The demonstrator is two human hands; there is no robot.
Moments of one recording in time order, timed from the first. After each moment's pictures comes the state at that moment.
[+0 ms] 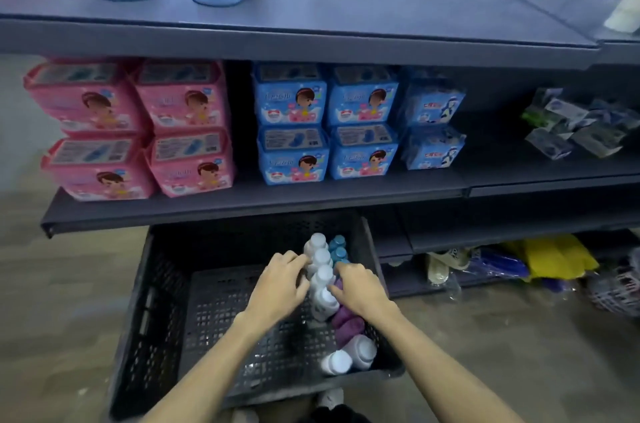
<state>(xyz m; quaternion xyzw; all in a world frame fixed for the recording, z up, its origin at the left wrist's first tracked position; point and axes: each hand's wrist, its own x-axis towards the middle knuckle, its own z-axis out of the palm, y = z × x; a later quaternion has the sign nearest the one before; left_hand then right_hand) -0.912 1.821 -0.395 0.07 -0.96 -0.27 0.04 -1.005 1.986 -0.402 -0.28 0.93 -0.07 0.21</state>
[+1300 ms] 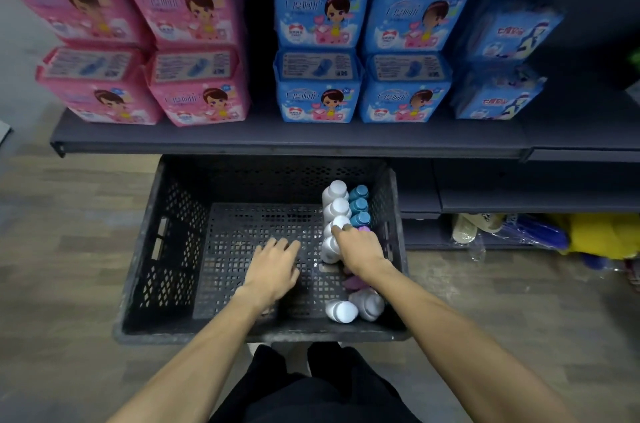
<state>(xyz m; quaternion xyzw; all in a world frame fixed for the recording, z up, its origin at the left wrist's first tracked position) -0.875 1.833 -0.451 0.16 -0.96 -0.11 -0.19 -1.014 1.970 -0.458 -0.42 0.87 0.11 0.21</state>
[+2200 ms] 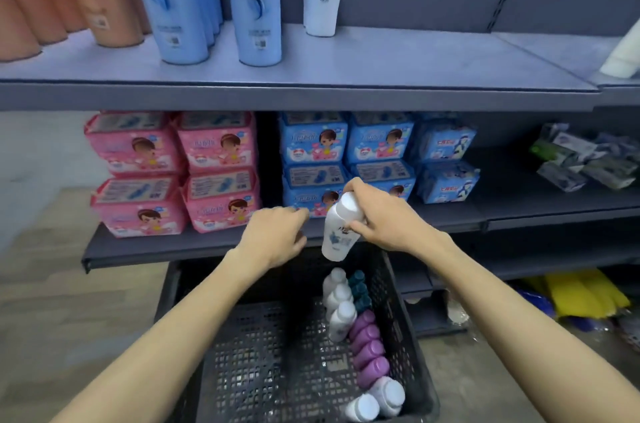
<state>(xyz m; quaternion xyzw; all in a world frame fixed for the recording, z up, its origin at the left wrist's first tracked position) -0.963 1.732 -0.259 0.00 -1.00 0.01 0.07 -1.065 1.932 -0.208 -0.45 0.89 -0.11 0.04</state>
